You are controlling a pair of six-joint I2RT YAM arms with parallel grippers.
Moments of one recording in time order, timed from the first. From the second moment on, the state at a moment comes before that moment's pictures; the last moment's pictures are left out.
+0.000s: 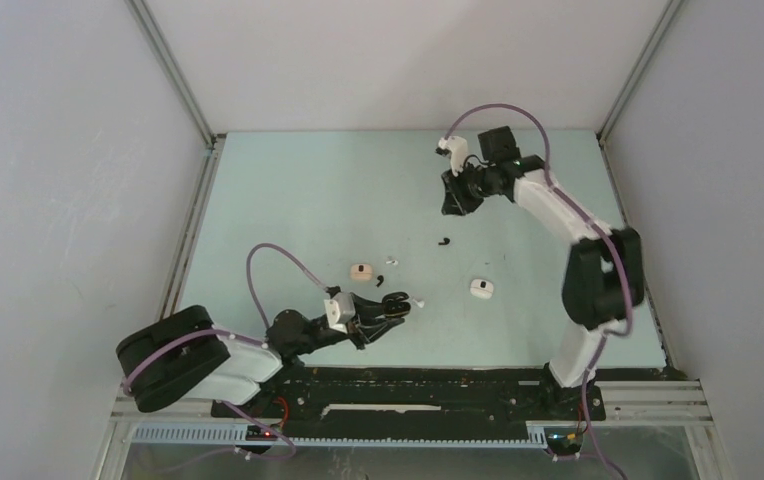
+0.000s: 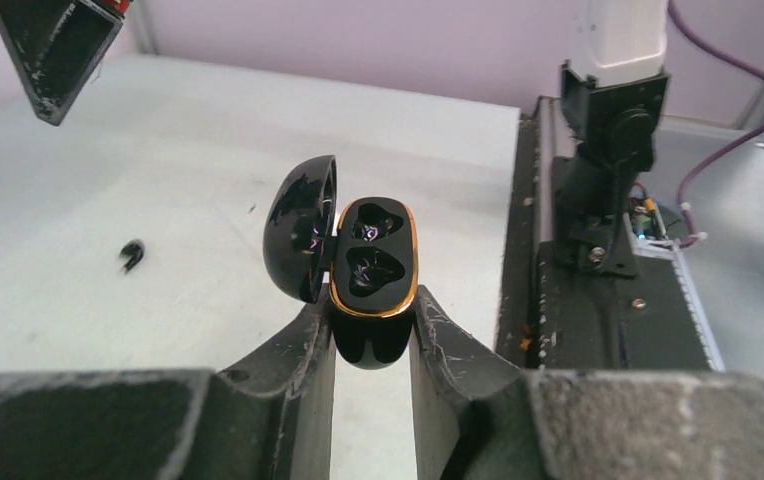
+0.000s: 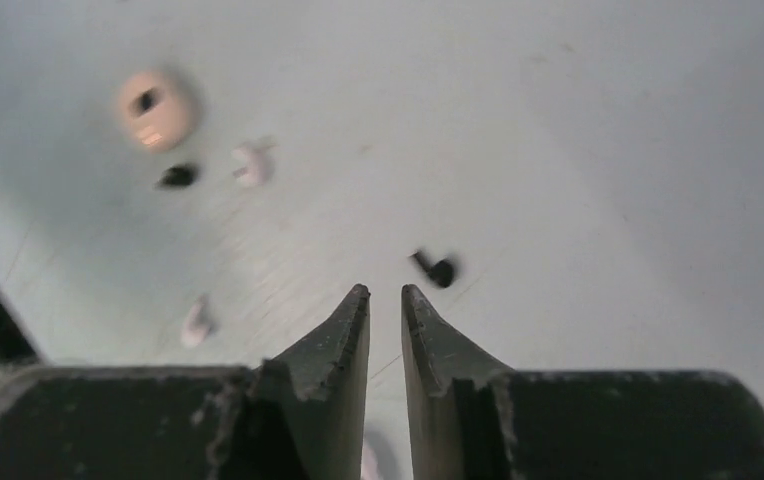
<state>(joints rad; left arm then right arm) -0.97 1.28 0.04 1.46 0.34 -0.10 0.31 1.70 1.42 -0.61 -0.59 -0.36</state>
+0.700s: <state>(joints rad) -0.90 1.40 0.05 1.49 0.39 -0.17 0.37 2.13 1.68 -0.68 -0.18 -0.03</state>
